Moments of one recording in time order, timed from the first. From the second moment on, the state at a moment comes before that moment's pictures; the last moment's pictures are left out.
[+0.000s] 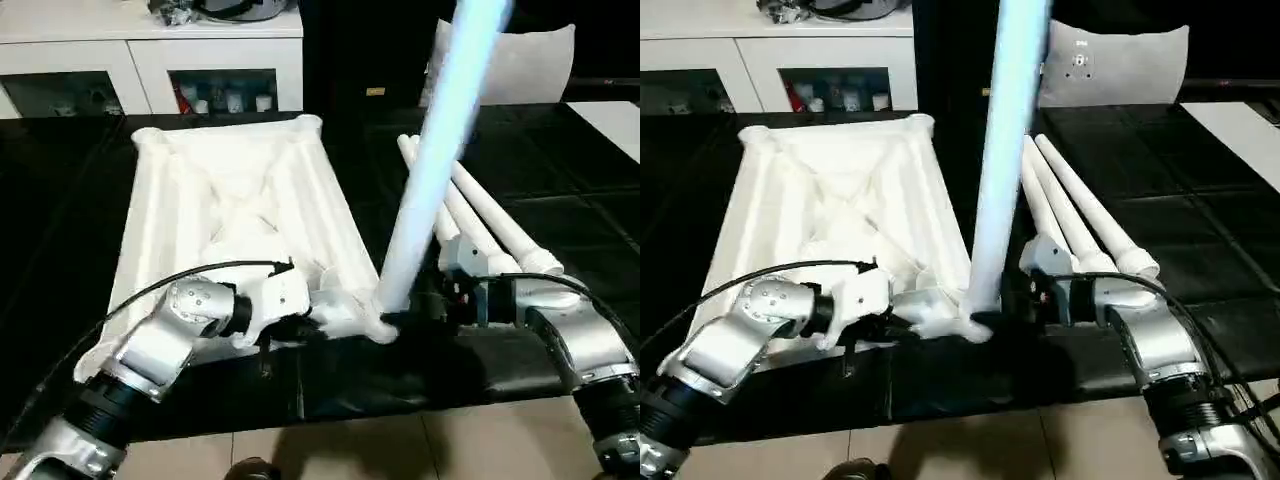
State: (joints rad) left arm -0.40 0.50 -0.42 0.12 0.00 0.27 -1.15; right arm -0.39 -0.52 0.18 0.33 0.19 0.14 1.22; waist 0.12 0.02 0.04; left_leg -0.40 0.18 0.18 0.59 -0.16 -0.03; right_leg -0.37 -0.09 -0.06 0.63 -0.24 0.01
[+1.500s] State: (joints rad) left arm -0.43 0.13 -0.27 0.16 0.06 0.63 -0.60; right arm -0.52 -0.07 -0.03 0.49 0.15 0.32 0.44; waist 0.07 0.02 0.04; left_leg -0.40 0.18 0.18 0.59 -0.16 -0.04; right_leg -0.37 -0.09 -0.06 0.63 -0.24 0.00
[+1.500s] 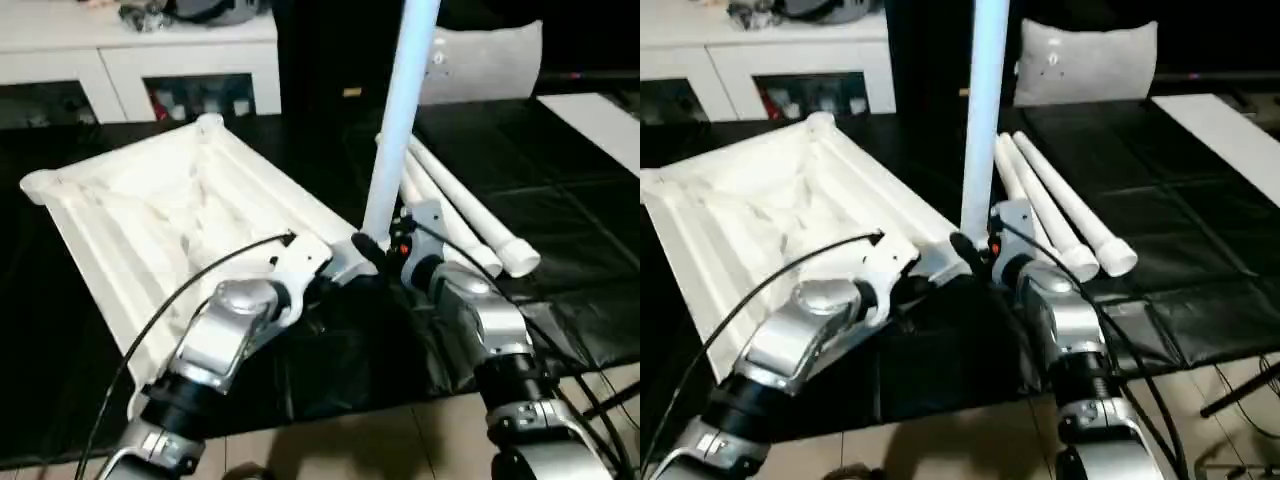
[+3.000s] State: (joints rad) left arm -0.42 0.57 0.03 0.13 0.18 0.55 -0.44; right arm -0.21 -0.16 0.20 0.02 0.11 0.50 0.51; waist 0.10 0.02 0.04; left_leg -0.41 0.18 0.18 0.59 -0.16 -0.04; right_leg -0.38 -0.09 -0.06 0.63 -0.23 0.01
